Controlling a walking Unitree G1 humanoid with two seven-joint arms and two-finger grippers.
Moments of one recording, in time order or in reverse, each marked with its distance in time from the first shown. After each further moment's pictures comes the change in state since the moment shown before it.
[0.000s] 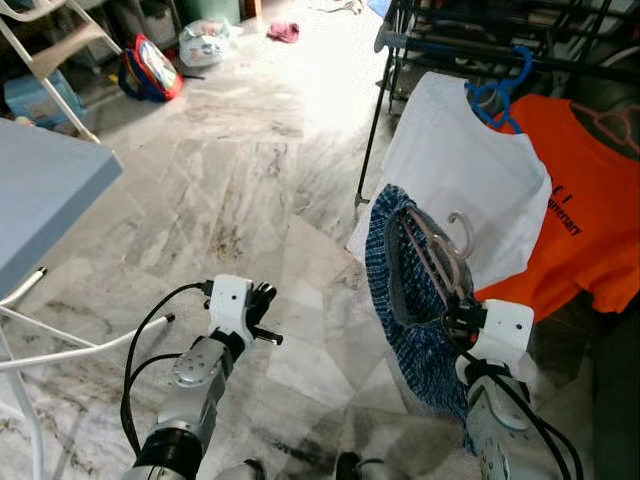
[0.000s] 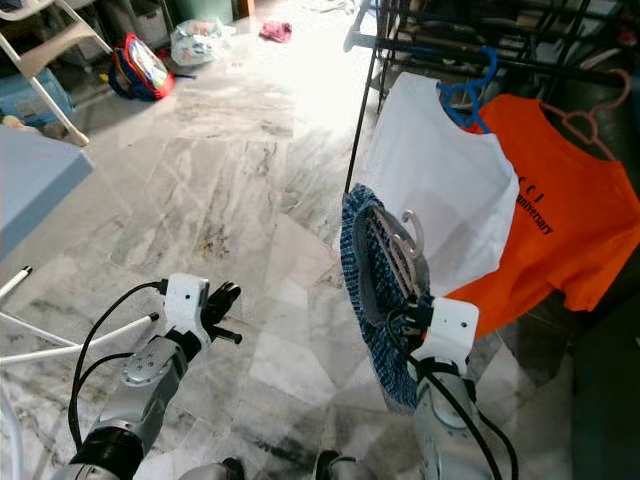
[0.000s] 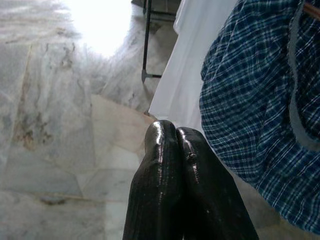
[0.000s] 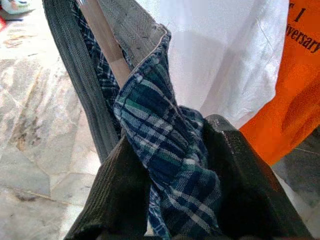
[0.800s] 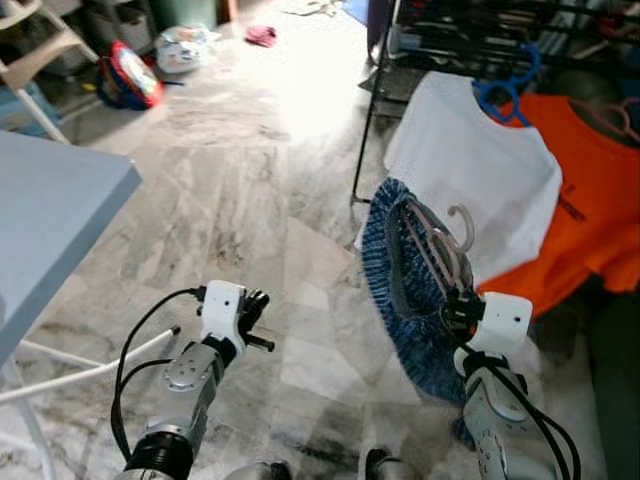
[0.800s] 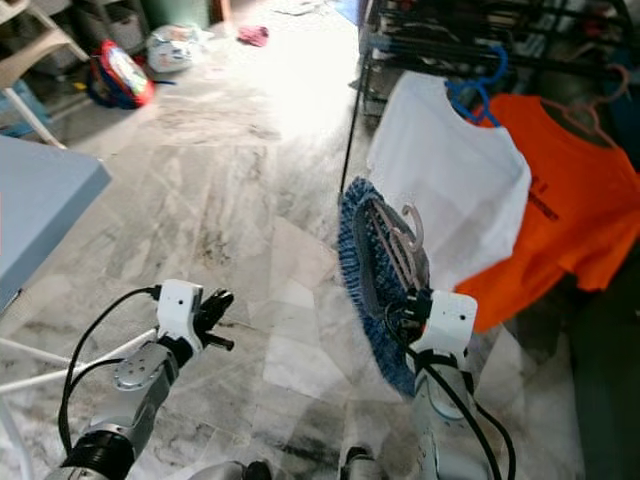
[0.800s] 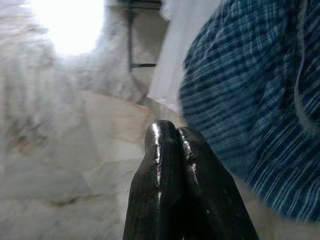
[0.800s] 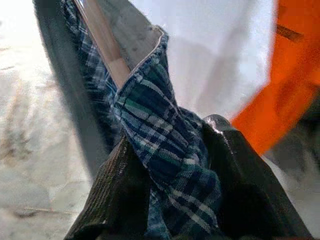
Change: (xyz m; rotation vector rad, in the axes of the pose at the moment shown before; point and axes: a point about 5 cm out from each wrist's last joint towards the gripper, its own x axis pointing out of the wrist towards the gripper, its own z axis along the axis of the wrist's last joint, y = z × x) left arm -0.002 0.002 -0.005 0.006 0.024 -0.006; right arm 0.005 -0.002 0.002 -0.009 -0.005 -0.017
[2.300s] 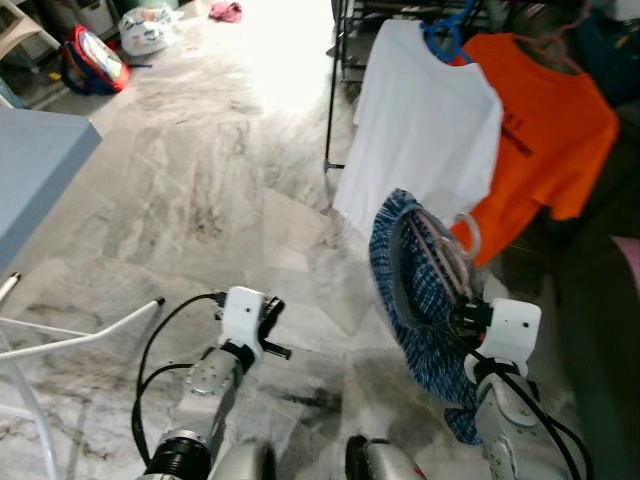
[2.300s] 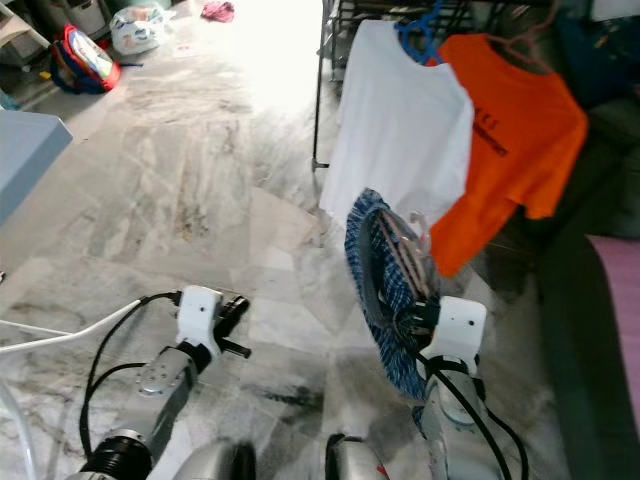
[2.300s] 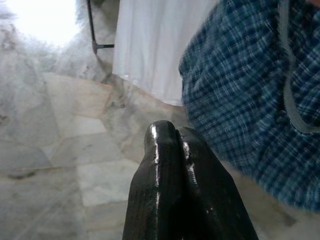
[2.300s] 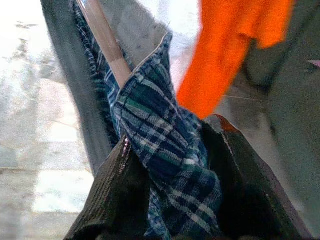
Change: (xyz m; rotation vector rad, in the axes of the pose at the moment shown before) left arm 0.007 -0.021 -0.003 0.034 0.002 -0.016; right arm -0.001 -0.010 -0.005 -0.039 0.031 -0.016
